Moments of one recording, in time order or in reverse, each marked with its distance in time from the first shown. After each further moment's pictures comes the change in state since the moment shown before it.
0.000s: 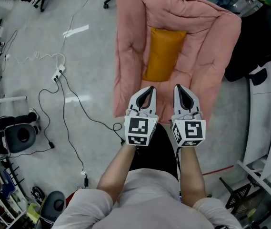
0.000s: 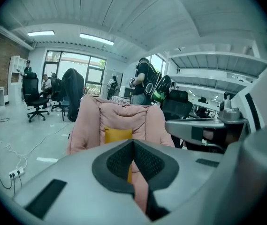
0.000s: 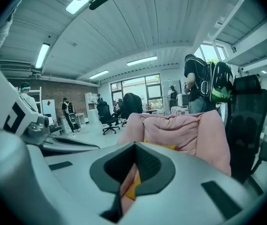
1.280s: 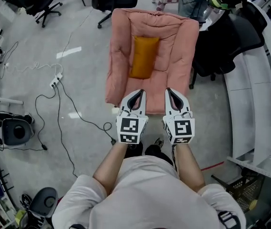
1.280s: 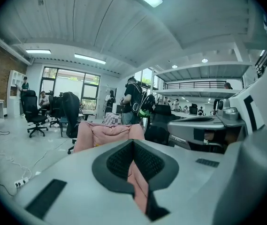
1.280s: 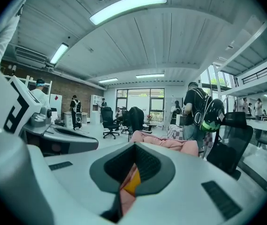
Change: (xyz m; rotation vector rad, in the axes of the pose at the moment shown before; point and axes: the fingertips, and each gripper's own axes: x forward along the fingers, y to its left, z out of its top) left arm -0.224 -0.165 0.081 0.083 -0.174 -0.034; right arm -0.273 0.044 0.106 -0.176 -0.116 -0.034
